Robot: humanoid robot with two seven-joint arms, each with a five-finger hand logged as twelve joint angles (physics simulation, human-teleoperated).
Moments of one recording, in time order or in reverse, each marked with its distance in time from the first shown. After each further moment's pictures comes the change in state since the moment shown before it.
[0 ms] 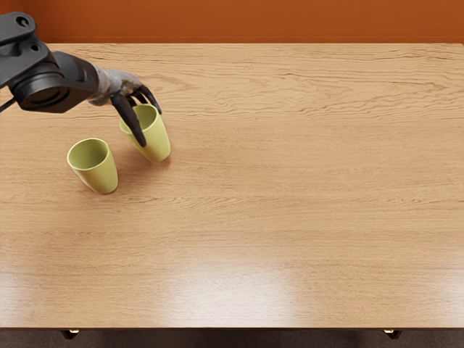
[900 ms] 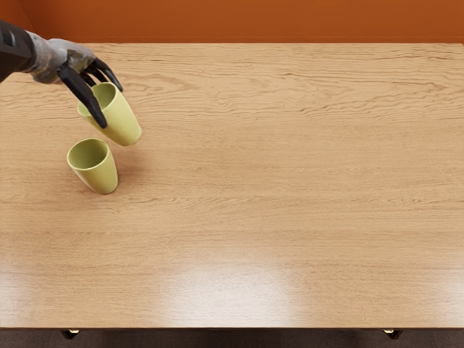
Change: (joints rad) left arm -0.209 0.245 0.175 -0.163 -0.225 -0.005 0.001; right arm 0.017 0.007 0.002 0.001 0.000 0.000 0.000
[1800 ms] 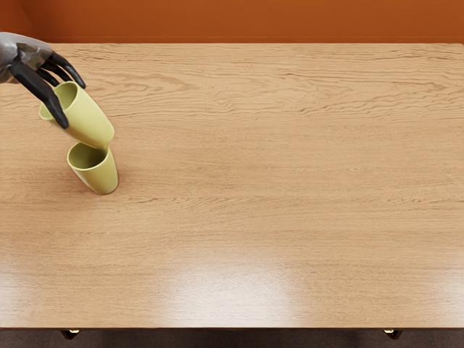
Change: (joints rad) left arm -0.078 0.193 0.066 -0.125 -0.066 0.005 -0.002; right arm 0.017 0.002 0.000 0.002 0.001 0.000 0.000
